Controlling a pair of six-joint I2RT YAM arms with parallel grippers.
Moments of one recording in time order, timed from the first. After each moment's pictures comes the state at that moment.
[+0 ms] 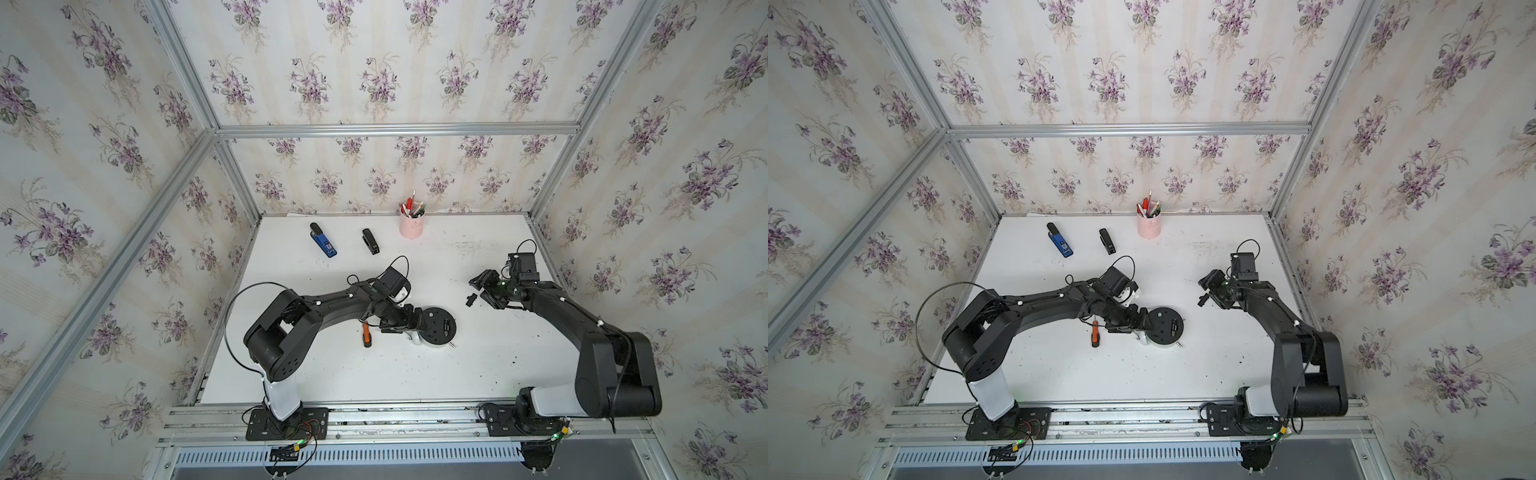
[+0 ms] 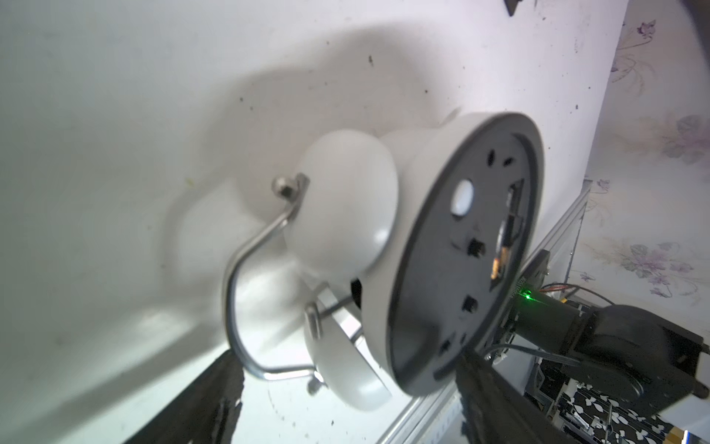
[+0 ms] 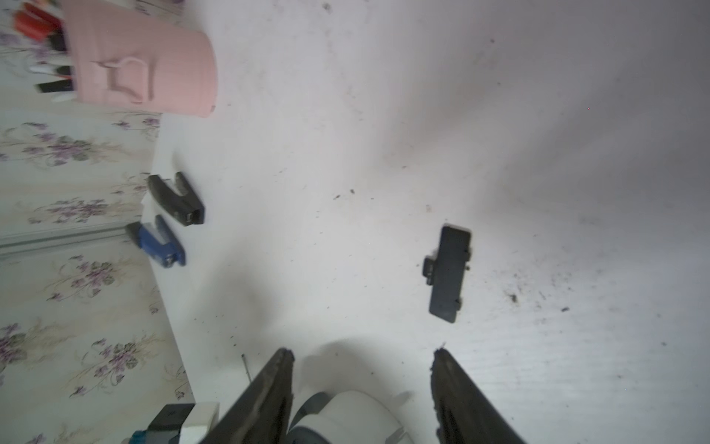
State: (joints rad) left arm -0.74 1.77 1.09 -0.42 0.51 -0.64; right arm 0.06 1.36 0.81 -0.37 -0.40 0.79
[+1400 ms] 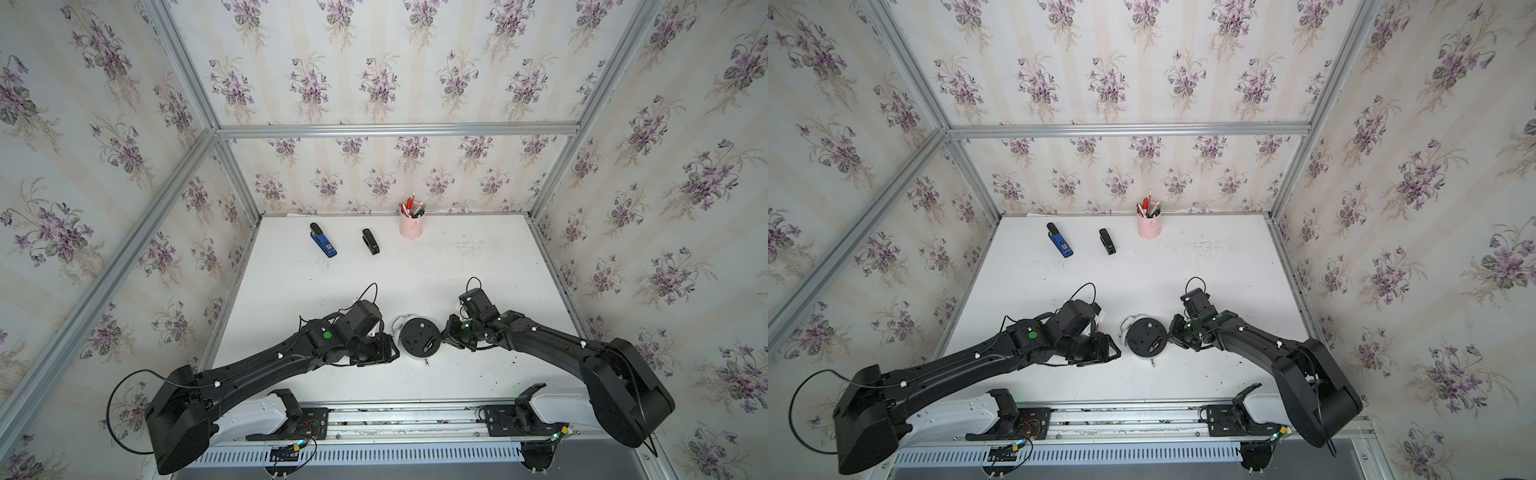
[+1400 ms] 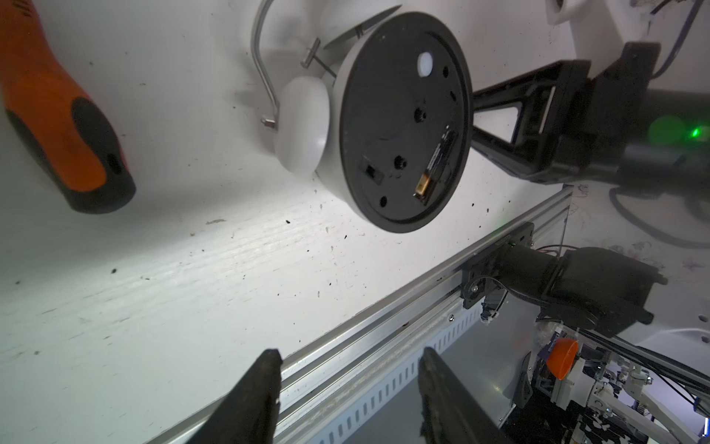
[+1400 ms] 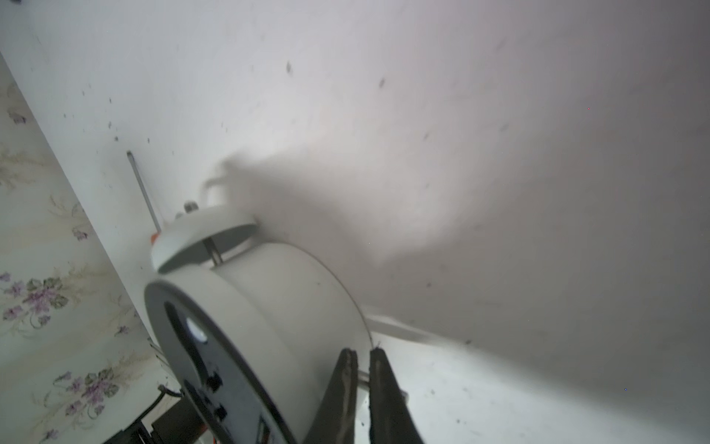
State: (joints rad) left arm -0.89 1.14 0.73 -0.57 0.28 -0.95; right arm 0.62 1.31 0.53 -0.30 -0.36 1.00
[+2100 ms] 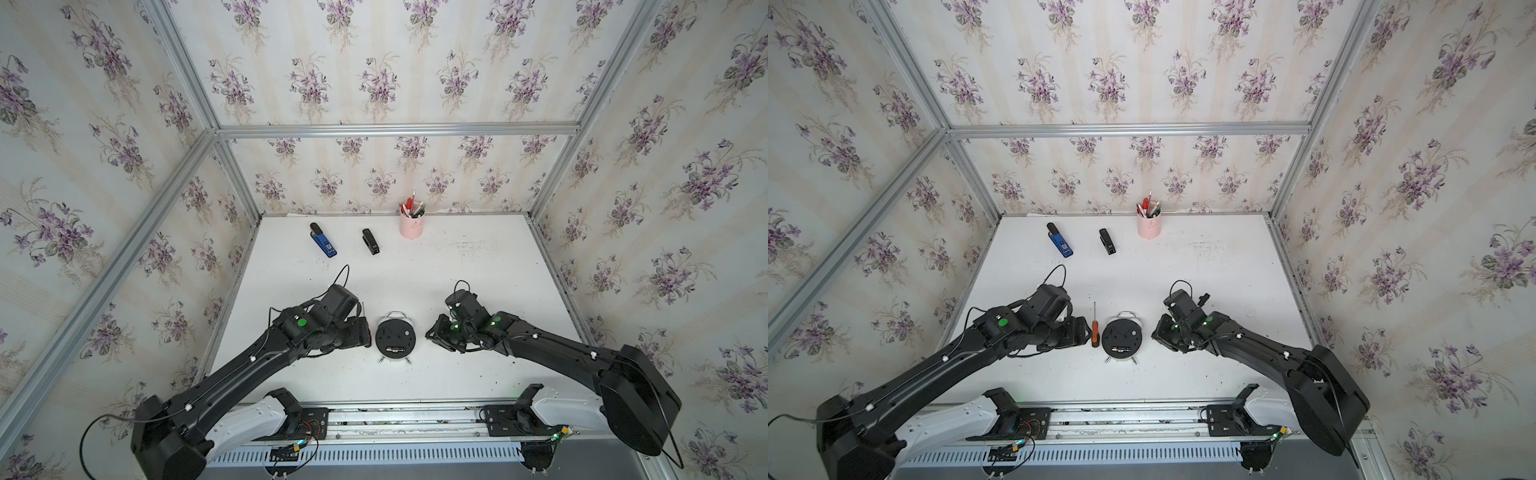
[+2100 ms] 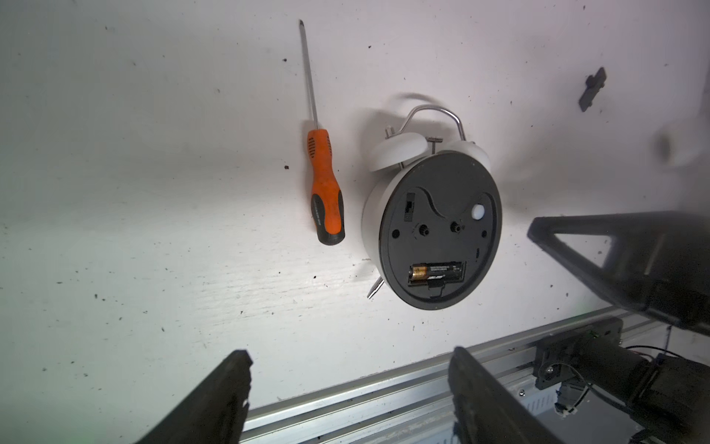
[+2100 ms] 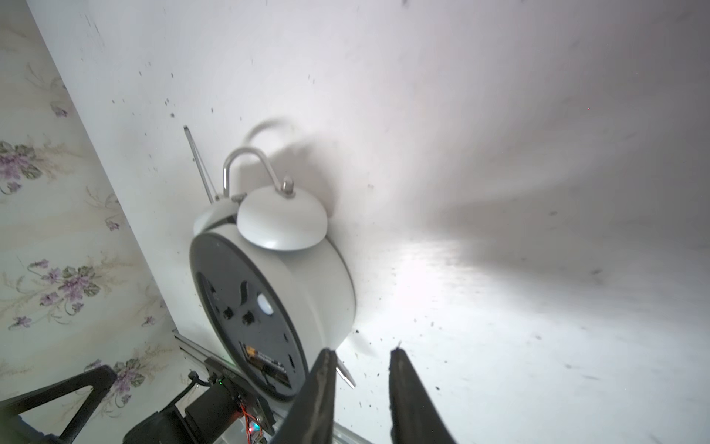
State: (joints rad) left arm -0.68 1.16 0.96 -0.98 0.06 -0.76; right arm 0.67 1.25 0.64 -0.41 -0.27 1.09
